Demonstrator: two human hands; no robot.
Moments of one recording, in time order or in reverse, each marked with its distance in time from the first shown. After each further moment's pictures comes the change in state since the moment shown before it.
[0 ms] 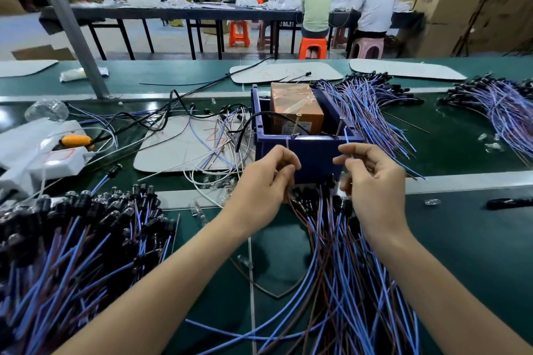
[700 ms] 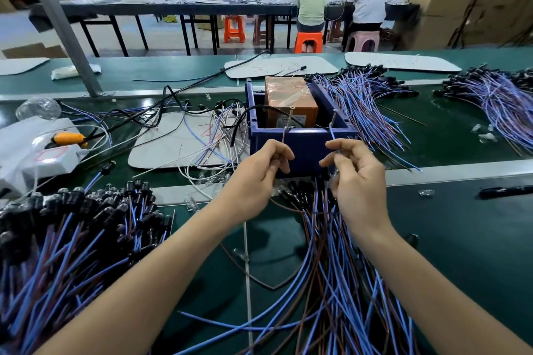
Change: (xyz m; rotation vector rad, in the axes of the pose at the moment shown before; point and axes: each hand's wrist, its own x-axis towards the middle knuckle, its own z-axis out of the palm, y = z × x) left_hand 0.007 -0.018 -0.006 0.092 -0.129 0.022; right_hand -0.007 0.009 0.007 -0.010 -0.041 0.015
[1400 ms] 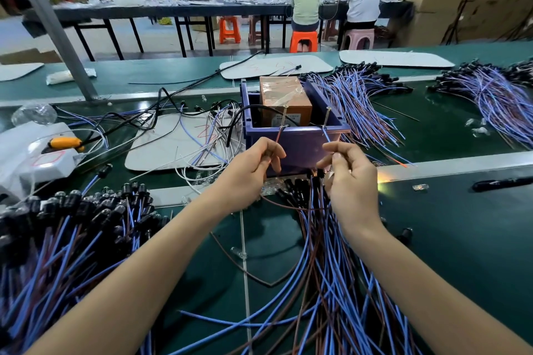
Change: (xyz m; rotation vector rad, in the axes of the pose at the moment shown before) left_hand 0.011 -0.012 -0.006 -0.096 -0.047 -0.072; right_hand 0.000 0.010 0.002 -0.040 0.076 0.023
